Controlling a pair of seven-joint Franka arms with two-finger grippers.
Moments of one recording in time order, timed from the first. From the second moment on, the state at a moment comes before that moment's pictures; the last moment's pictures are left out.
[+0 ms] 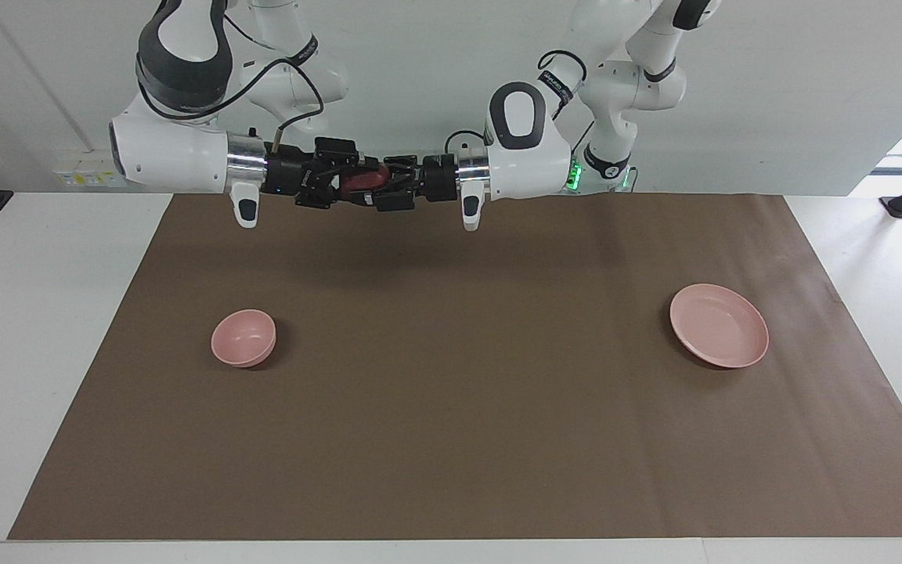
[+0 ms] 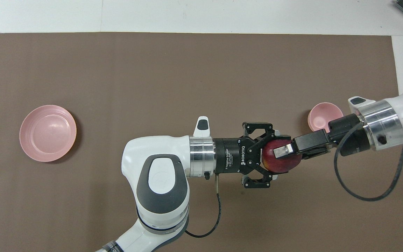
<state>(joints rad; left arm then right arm) -0.14 0.22 -0.71 -1.87 -1.79 2.37 -0.70 0.09 -0.03 -0.12 -1.94 1.03 1.44 -0.21</state>
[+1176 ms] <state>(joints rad) -0.09 0.21 -0.70 -1.87 -1.51 2.42 -0.70 0.01 0.03 -0.13 -1.83 0.72 1.47 -0.26</state>
